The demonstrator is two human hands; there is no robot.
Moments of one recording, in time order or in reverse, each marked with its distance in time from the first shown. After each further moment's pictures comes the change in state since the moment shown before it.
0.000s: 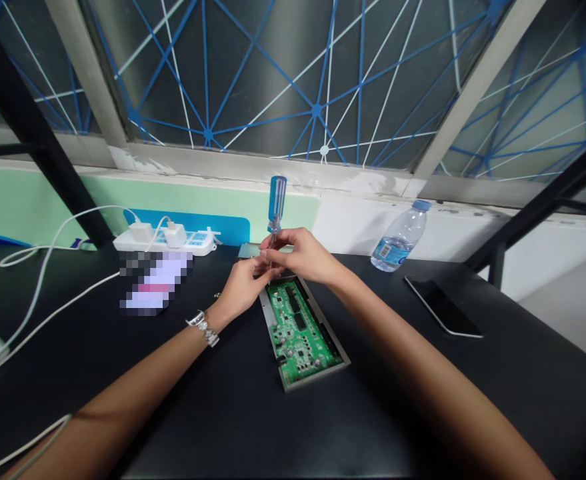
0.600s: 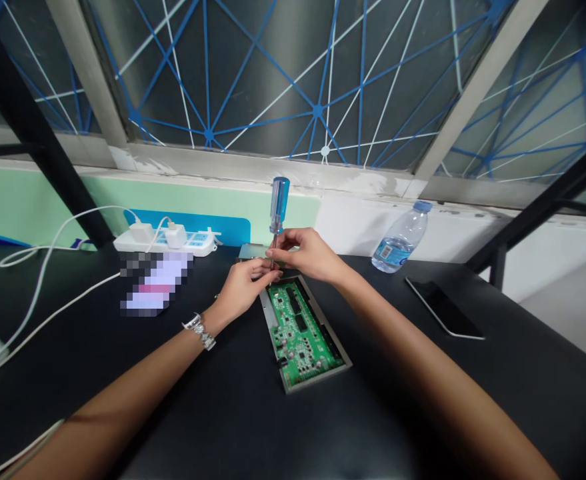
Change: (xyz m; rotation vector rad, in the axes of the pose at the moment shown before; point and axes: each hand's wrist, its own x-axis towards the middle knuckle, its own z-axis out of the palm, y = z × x) left_hand -0.004 0.006 -0.003 -0.112 -0.019 -0.053; right_hand 0.000 0.004 -0.006 -0.010 0.059 0.044
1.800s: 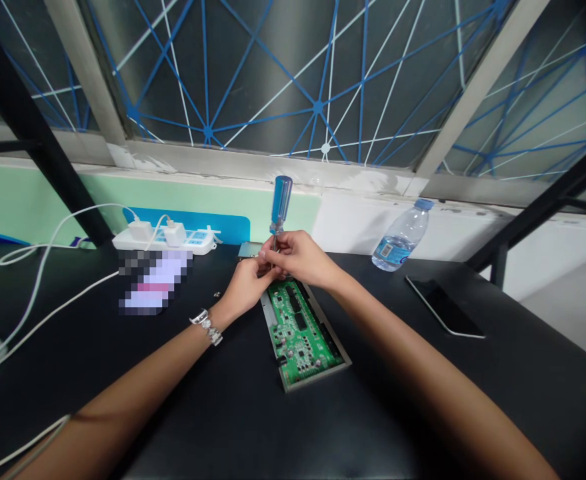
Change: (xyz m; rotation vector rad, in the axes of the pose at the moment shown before) left_hand 0.009 -0.008 0.006 0.085 0.003 0.040; right_hand -0.004 -0.003 0.015 0.073 -0.084 0.062
